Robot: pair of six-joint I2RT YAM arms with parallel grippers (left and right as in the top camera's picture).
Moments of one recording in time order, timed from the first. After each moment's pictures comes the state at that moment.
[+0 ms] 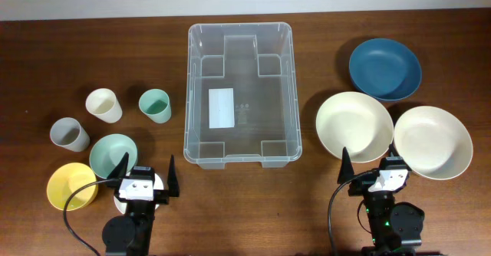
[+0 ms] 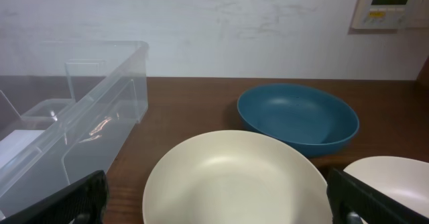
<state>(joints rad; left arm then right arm) -0.03 0.01 0.01 -0.08 0.02 0.09 0.01 0.01 0.01 -0.07 -0.02 0.00</state>
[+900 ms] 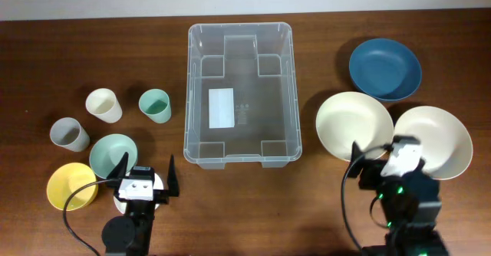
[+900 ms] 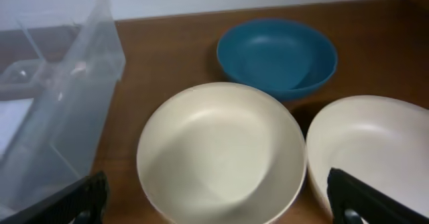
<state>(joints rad) -0.03 0.01 0.01 -0.06 0.02 0.09 0.01 0.49 0.52 -0.47 0.06 0.08</state>
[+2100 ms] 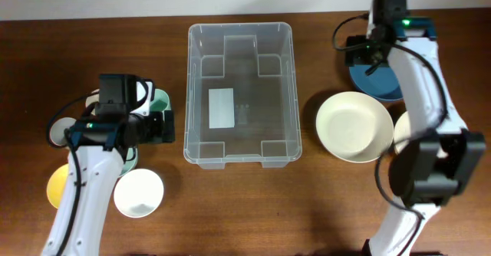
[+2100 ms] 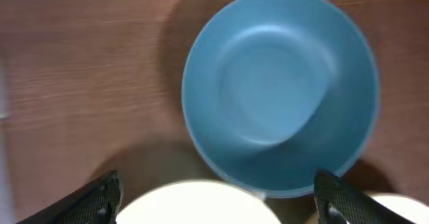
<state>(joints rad) -0.03 1.36 1.15 -0.90 -0.01 0.00 -0.02 2.06 1.91 -1.00 0.17 0.05</state>
